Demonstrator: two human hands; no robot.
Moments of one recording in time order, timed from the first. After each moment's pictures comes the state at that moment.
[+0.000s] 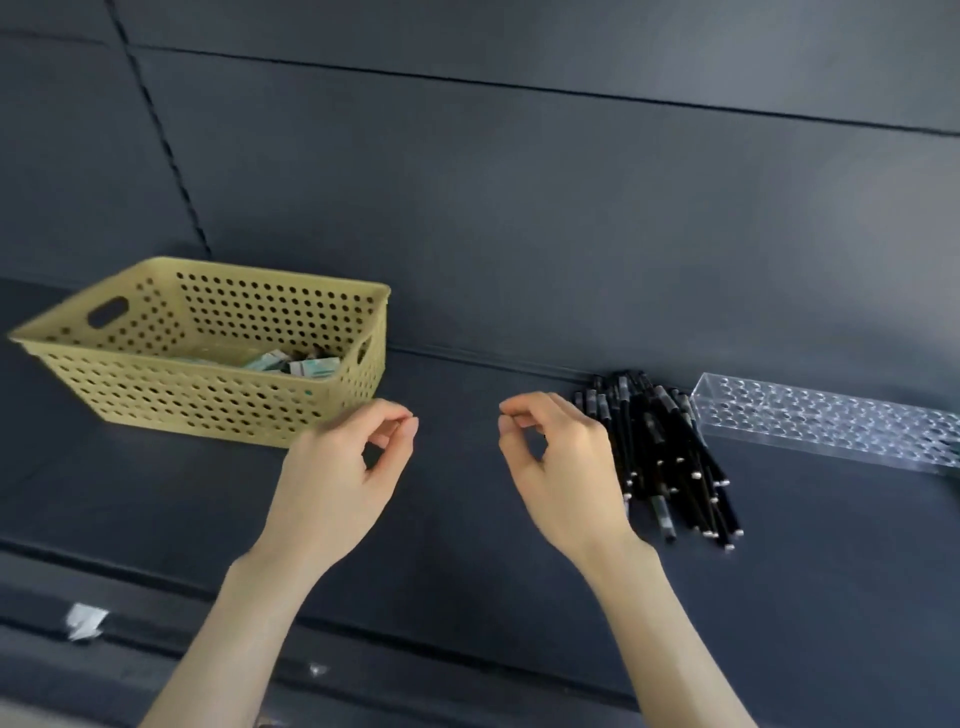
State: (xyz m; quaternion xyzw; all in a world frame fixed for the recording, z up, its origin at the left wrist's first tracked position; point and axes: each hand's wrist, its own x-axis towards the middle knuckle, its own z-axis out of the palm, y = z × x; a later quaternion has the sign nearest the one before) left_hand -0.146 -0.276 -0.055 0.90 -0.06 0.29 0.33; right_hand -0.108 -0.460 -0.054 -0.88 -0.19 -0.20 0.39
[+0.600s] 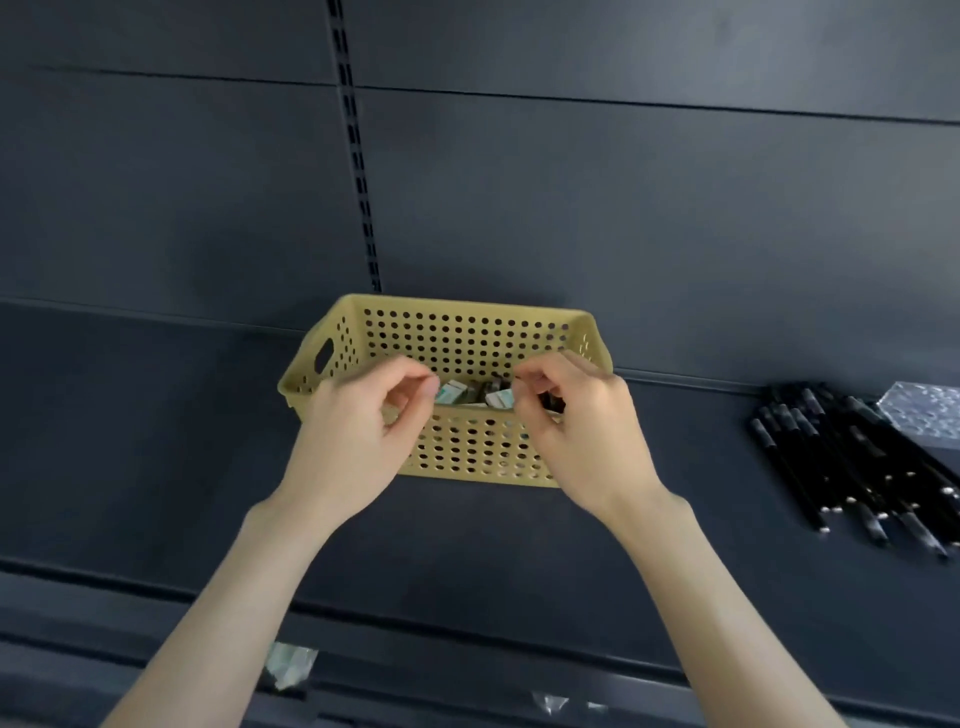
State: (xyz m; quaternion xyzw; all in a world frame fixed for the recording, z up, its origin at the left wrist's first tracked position) left_hand -0.127 -0.046 -0.022 0.89 -0.15 0.29 0.33; right_hand -0.104 -0.238 -0.018 -0.87 -0.21 -0.22 0.38
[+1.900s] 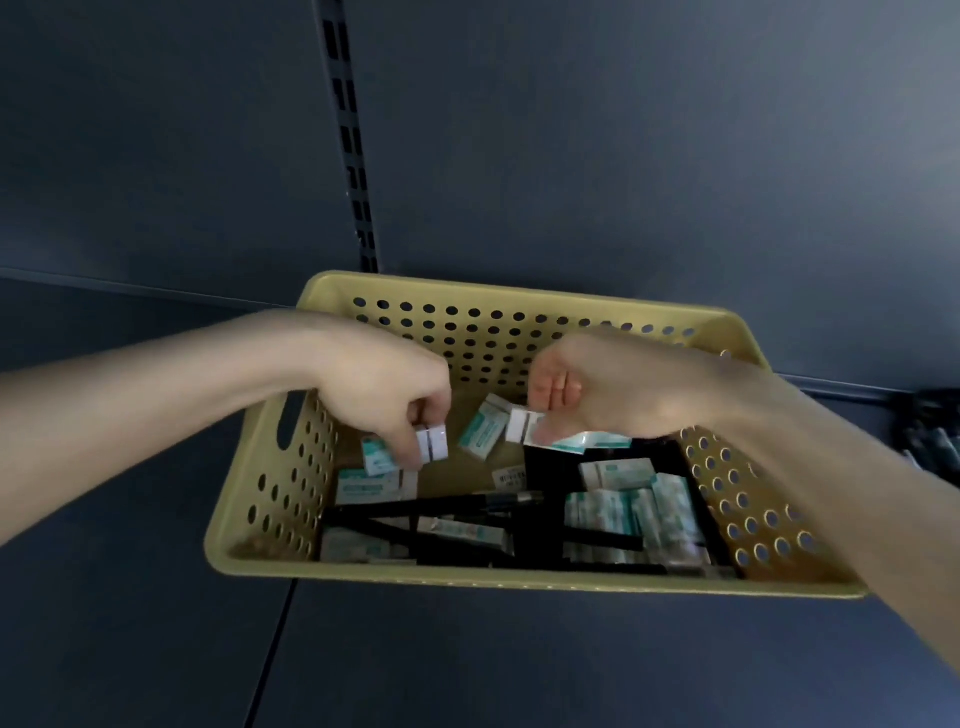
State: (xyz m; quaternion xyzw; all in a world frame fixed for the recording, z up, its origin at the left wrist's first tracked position) left_hand 0.076 0.011 -0.027 0.87 -0.30 -0.39 -0.01; right_hand 0.067 -0.186 -0.024 -0.92 -0.24 0.28 0.15
